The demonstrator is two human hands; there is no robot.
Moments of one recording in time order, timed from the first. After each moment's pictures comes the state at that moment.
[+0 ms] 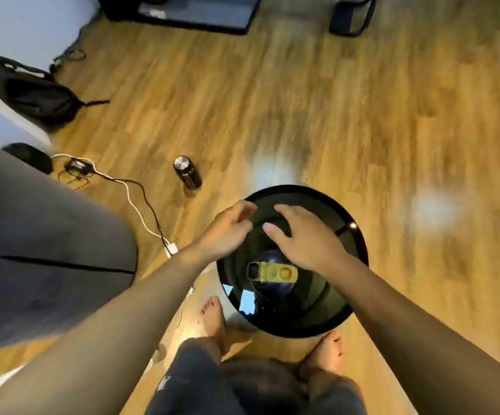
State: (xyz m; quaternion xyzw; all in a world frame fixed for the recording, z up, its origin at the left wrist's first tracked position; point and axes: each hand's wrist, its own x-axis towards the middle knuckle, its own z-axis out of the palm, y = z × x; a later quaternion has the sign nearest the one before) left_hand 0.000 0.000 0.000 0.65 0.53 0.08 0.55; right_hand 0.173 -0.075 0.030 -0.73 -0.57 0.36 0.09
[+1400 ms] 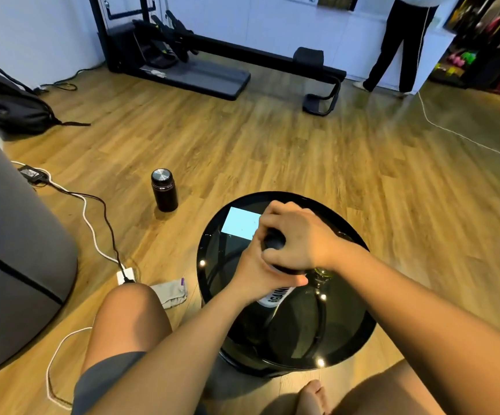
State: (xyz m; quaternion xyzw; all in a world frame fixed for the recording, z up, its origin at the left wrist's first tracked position) left_hand -0.002 -0.112 -0.238 0.67 0.40 0.28 0.56; right_hand 0.112 -0.132 -0.101 -0.63 -0.76 0.17 0.03
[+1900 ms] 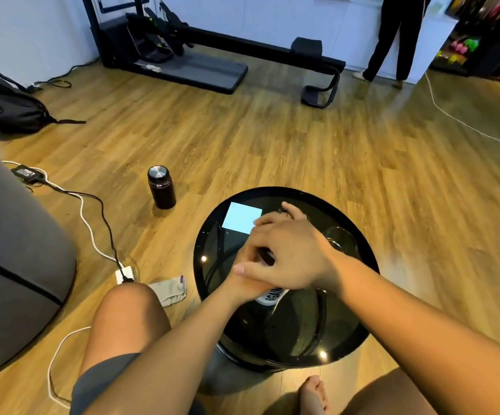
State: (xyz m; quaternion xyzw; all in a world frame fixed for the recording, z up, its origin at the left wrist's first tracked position) left_hand -0.004 -0.110 -0.252 0.70 0.38 0.27 0.54; right_hand 0.101 -0.146 -0.106 -0.60 -0.79 0.13 0.00
